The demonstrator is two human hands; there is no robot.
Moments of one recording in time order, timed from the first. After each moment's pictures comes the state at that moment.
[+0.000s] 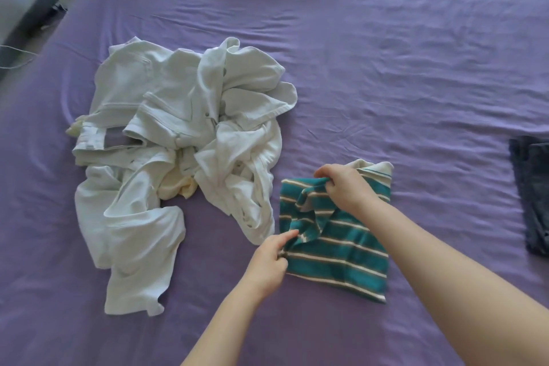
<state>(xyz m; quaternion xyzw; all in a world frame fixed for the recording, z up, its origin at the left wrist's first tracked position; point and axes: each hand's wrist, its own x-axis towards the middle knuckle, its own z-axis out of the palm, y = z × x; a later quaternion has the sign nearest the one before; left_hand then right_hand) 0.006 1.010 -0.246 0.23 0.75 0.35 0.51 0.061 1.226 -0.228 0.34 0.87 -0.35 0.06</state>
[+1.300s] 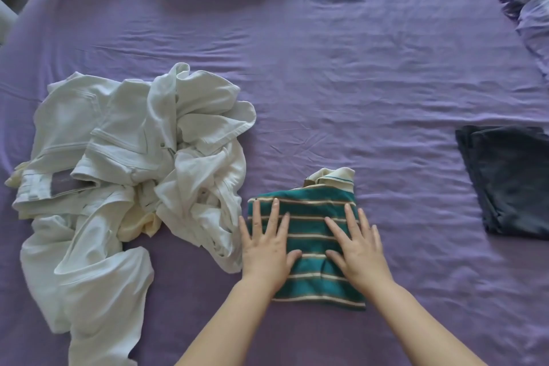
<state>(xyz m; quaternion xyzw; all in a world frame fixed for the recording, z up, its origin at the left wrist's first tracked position) 0.009 1.081 -0.273 0.54 0.81 -0.10 0.20 0.178 1.178 -0.277 0.43 0.87 -0.19 0.16</state>
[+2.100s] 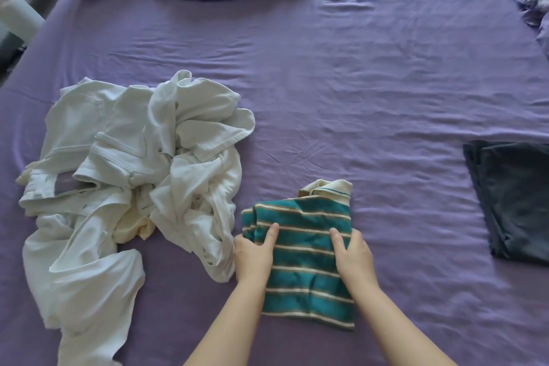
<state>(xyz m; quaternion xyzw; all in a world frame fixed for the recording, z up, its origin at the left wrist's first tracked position) 0.015 1.107 -0.263 -0.04 0.88 0.31 0.36 0.162 1.199 -0.275 0.63 0.60 -0.48 -0.04</state>
